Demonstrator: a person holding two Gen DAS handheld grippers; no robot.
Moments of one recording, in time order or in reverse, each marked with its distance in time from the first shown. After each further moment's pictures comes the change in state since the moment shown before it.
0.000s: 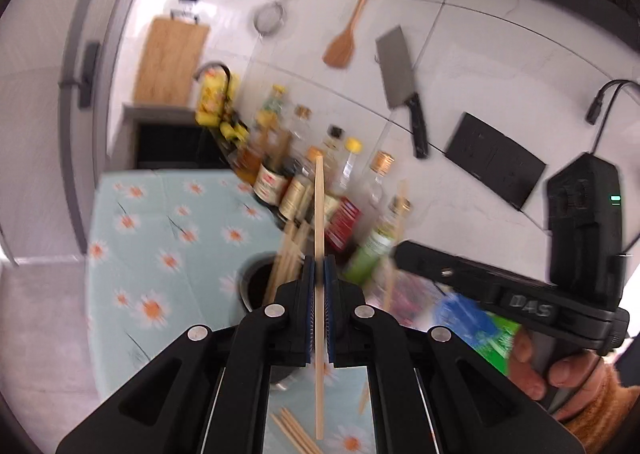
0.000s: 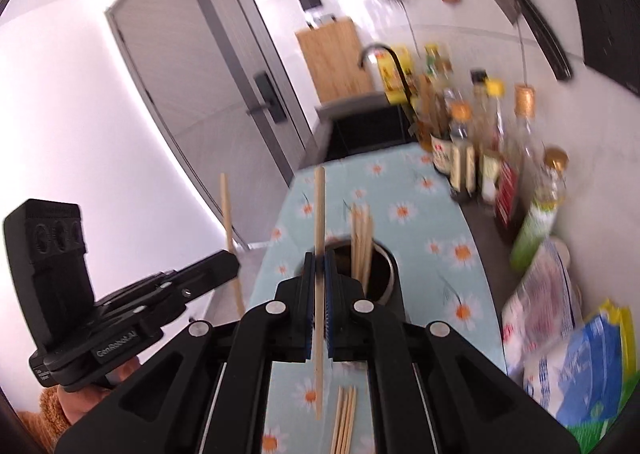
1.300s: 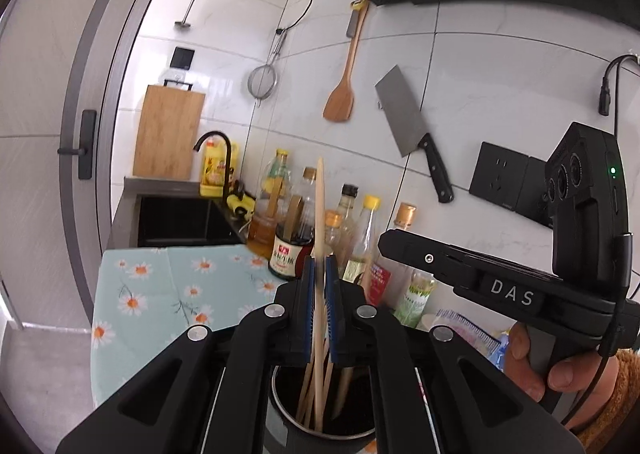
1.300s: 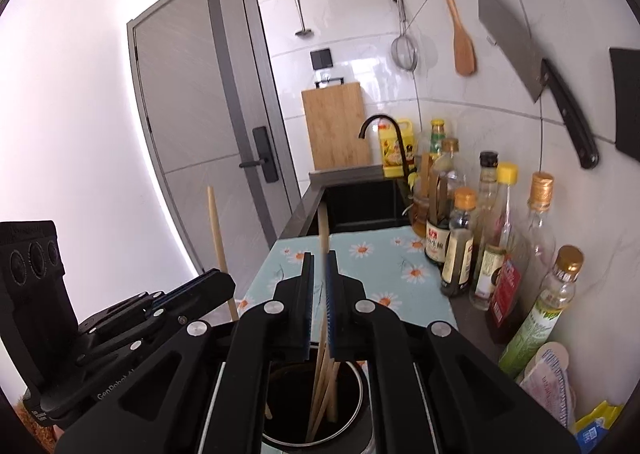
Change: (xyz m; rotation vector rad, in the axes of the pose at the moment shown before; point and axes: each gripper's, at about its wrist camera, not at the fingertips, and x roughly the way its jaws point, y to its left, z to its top) left arm 0.044 0.017 0.006 0.098 -0.214 0.007; right arm 0.057 -0.023 0.023 -0.111 -0.164 -0.065
